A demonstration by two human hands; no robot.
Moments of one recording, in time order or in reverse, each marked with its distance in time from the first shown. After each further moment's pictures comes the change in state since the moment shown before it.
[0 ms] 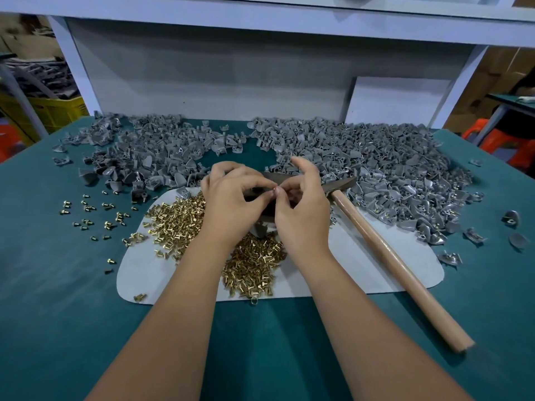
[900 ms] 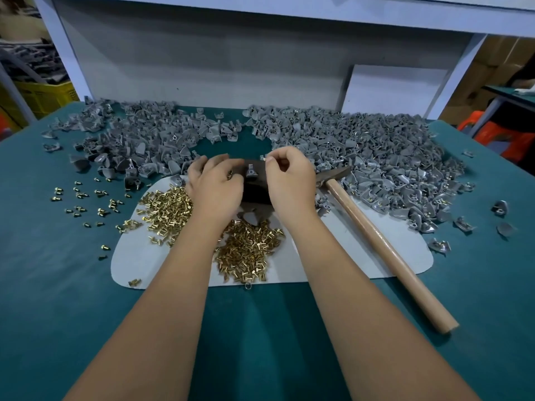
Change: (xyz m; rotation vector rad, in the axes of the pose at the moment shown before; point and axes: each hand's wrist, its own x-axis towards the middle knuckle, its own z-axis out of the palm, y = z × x) left_hand 0.011 -0.019 0.006 0.087 -0.054 -0.399; right_hand 0.028 -0.014 0.009 -0.004 -0.035 0.184
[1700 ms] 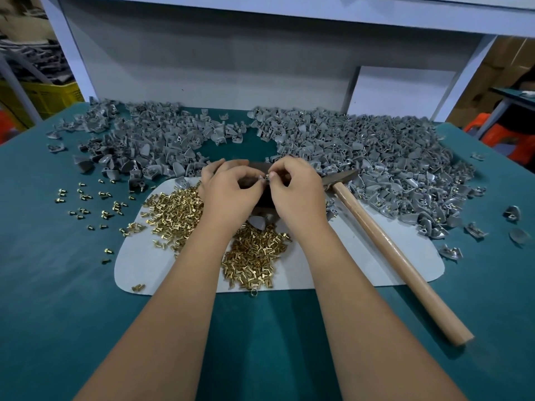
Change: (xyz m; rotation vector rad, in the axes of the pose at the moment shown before) left_hand -0.005 0.002 0.002 -0.077 -0.025 0.099; right_hand 0.003 0.020 -0.003 -0.180 -0.090 -0.215
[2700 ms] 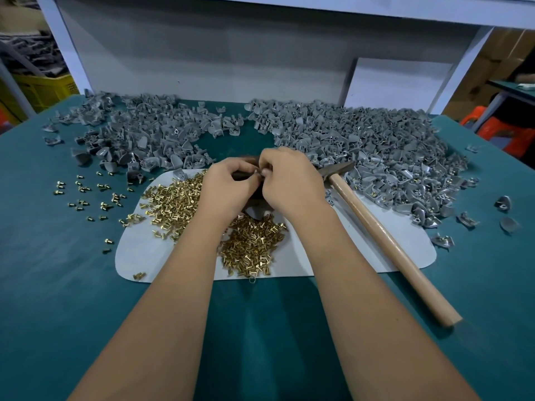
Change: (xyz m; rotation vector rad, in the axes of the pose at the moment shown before) left_hand 0.002 -0.009 0.004 -0.412 -0.075 -0.023; right_hand 0.007 -0.019 -0.010 -0.486 -0.192 -0.162
